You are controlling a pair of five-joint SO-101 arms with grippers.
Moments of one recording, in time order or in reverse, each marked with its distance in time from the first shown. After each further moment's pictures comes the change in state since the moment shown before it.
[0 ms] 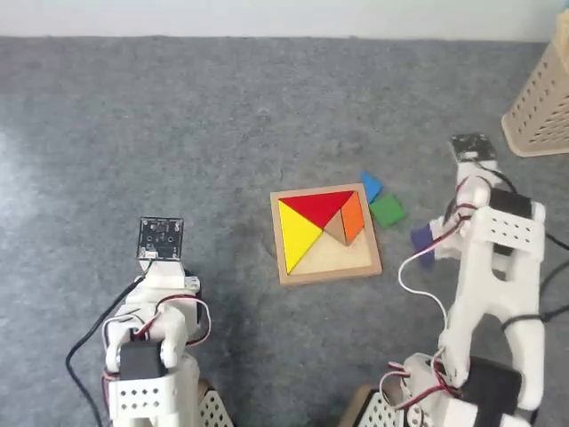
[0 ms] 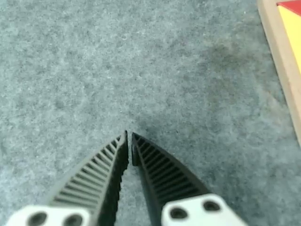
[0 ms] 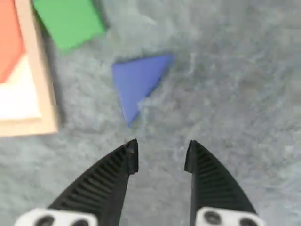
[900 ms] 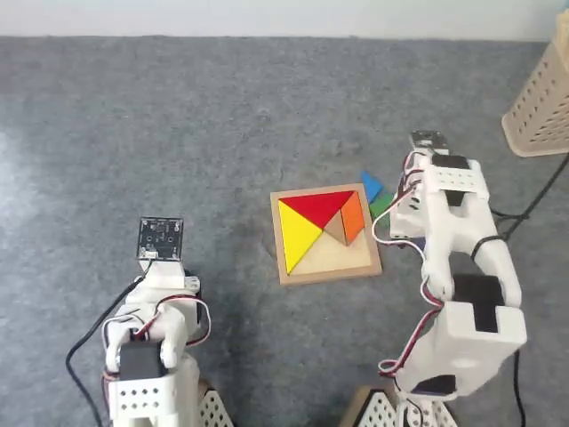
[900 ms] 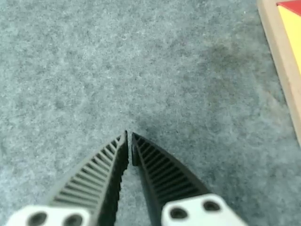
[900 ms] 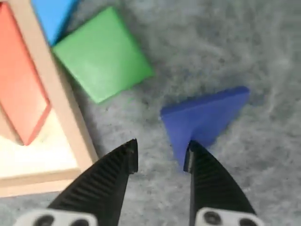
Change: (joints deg) left arm 0.1 0.0 0.0 0.0 0.0; right arm -9.8 28.0 -15.0 -0.7 -17.1
